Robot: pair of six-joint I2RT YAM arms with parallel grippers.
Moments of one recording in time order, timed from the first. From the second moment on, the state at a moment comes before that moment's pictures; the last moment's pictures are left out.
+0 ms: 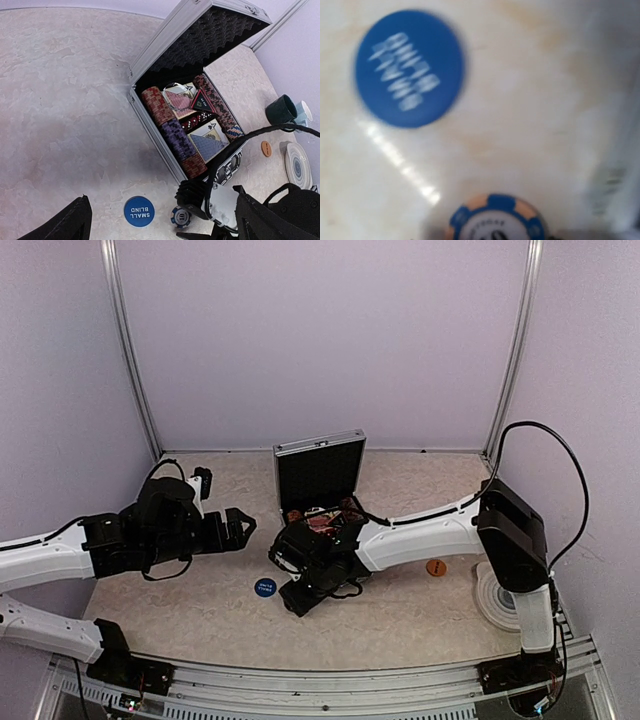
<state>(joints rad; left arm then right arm) -0.88 1.04 0.73 -0.27 -0.30 -0.69 1.17 2.13 1.51 -0.47 0.04 0.39</state>
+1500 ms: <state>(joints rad) -0.88 1.01 0.67 -0.25 -0.27 -0.70 1.22 2.24 1.70 -0.63 0.07 0.25</state>
